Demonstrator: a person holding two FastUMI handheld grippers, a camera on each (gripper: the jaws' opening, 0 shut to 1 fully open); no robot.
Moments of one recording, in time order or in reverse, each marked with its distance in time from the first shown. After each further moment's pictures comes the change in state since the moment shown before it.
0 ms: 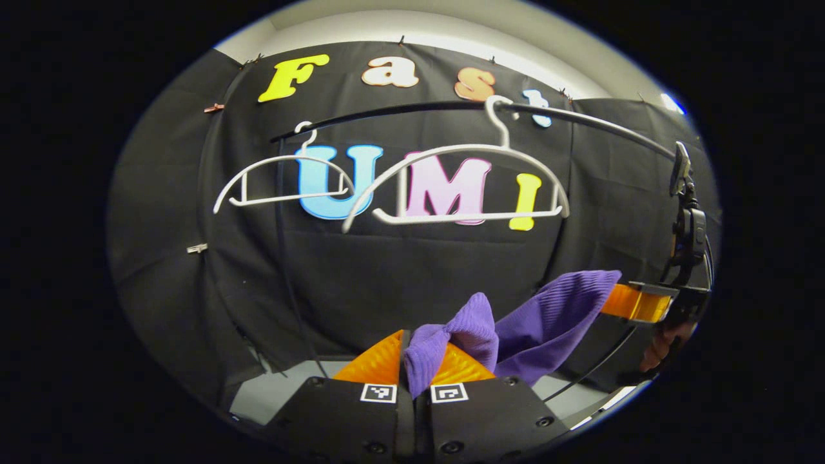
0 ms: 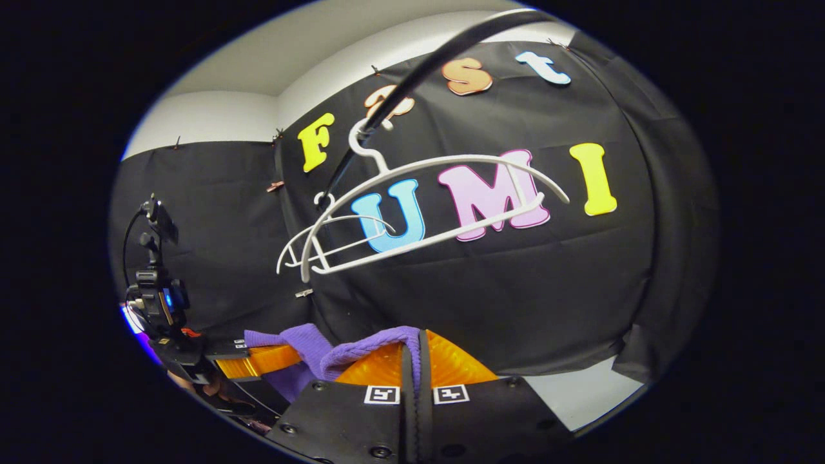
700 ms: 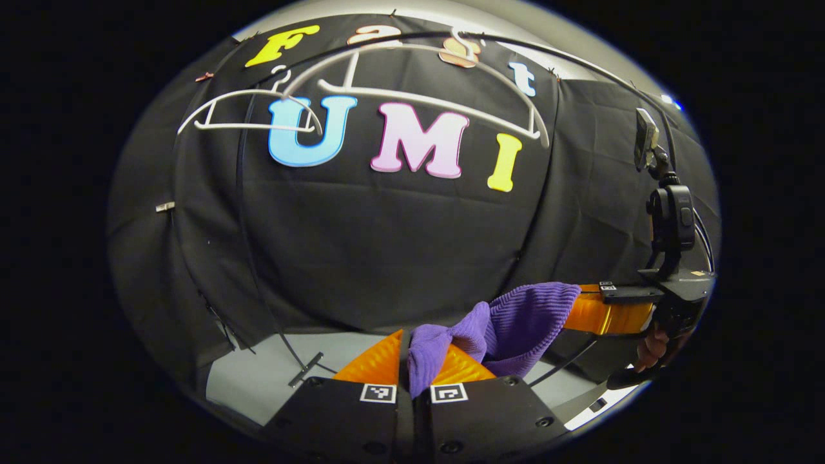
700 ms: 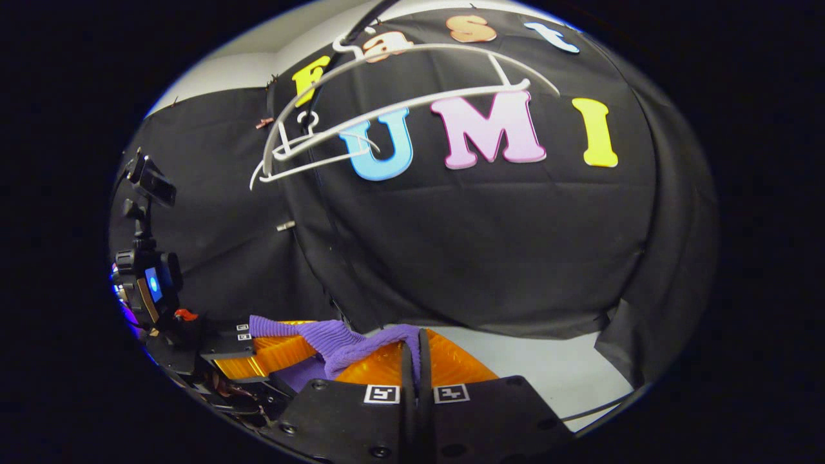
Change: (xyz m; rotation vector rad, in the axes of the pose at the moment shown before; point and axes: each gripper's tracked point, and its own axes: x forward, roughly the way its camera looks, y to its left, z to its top) left arm 0.054 -0.025 -0.165 -0.022 0.200 -0.056; right arm 0.015 -0.071 -0.169 -0.054 0.314 -0.078
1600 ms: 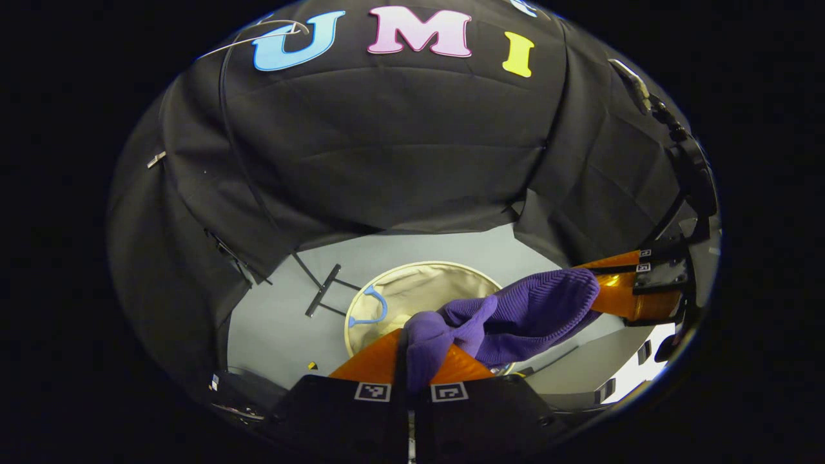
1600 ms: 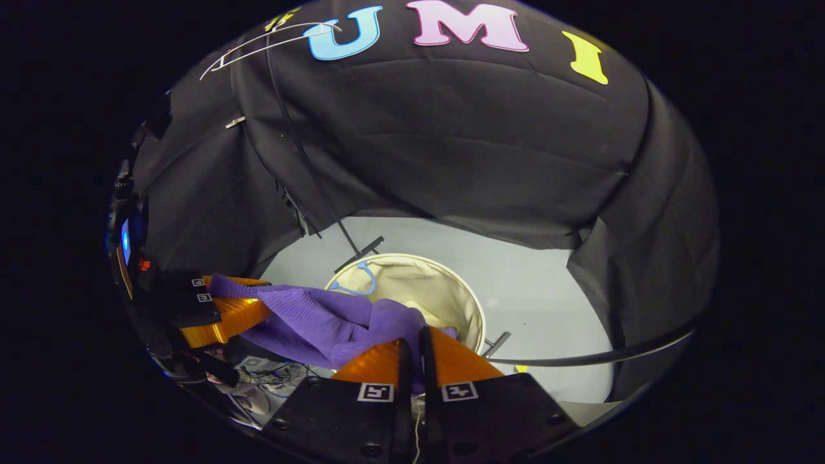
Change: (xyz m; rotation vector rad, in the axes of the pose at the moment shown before) left arm 0.032 0.014 -0.186 0.026 0.447 0.085; right arm 0.017 -0.062 -0.192 -0.026 0.436 -0.161
